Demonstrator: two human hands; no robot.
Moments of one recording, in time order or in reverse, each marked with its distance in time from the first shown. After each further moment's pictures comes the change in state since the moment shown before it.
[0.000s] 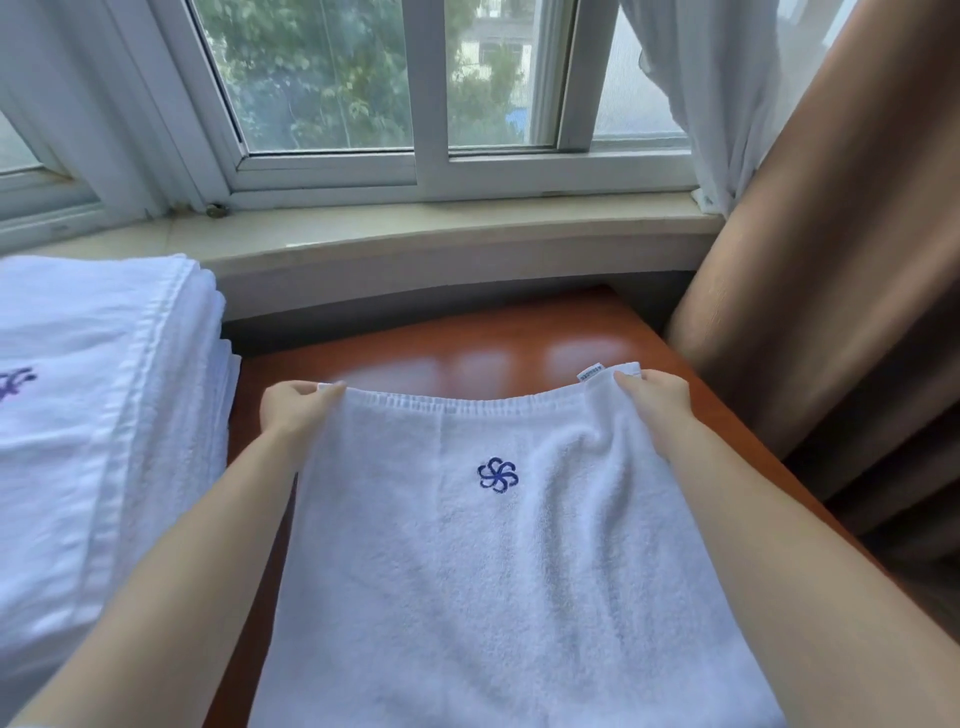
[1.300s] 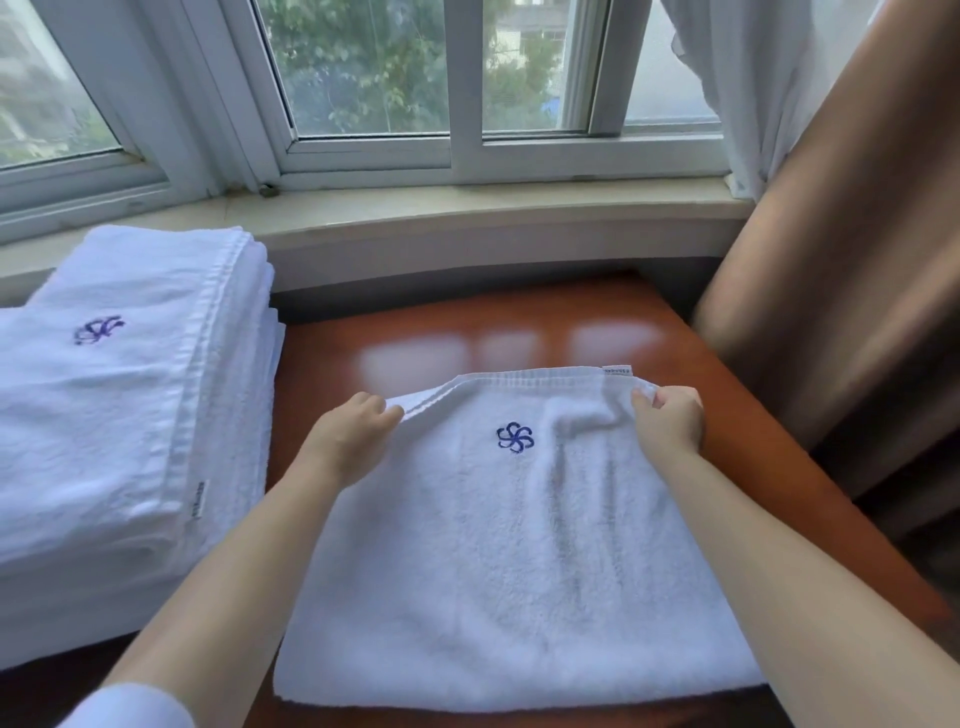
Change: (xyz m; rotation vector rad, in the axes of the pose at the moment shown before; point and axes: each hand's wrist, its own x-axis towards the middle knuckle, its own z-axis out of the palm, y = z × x) left_hand -0.066 -0.031 -0.018 1.262 -0.269 0.889; right_hand -0.044 0.040 -0.001 -0.399 0.229 -0.332
